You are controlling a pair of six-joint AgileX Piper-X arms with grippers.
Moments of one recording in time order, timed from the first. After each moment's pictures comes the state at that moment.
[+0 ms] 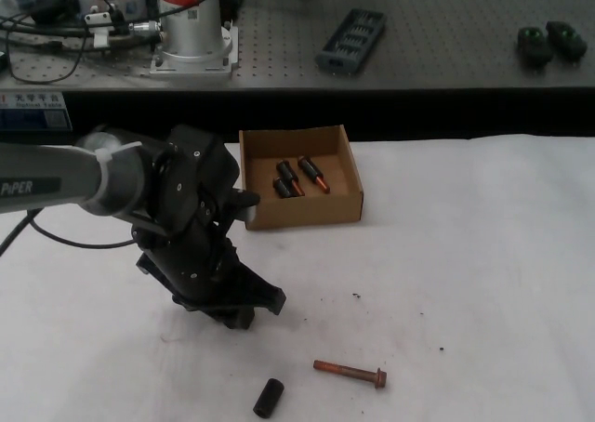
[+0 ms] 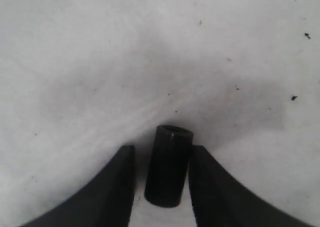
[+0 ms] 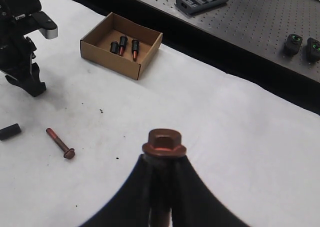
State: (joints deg) left arm -26.3 110.6 -68.9 39.9 11.5 -1.1; right arm 44.4 23.9 -48.0 59.5 18.4 -0.9
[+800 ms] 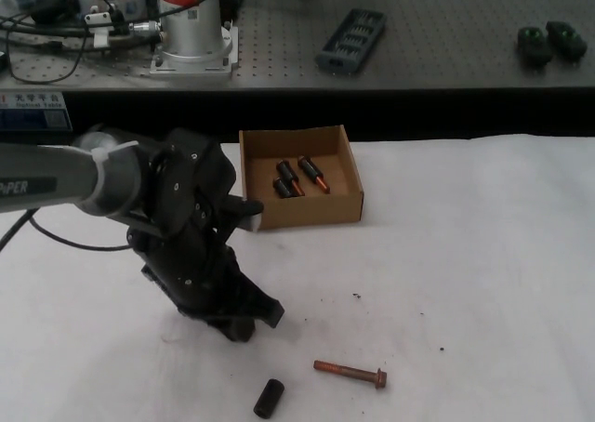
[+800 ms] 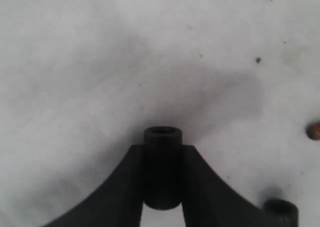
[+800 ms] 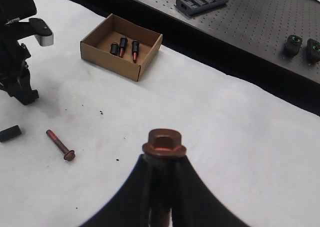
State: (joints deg) left arm -26.2 108.6 -68.2 43.6 16.6 3.8; right arm 44.4 23.9 -48.0 59.3 18.4 -0.9
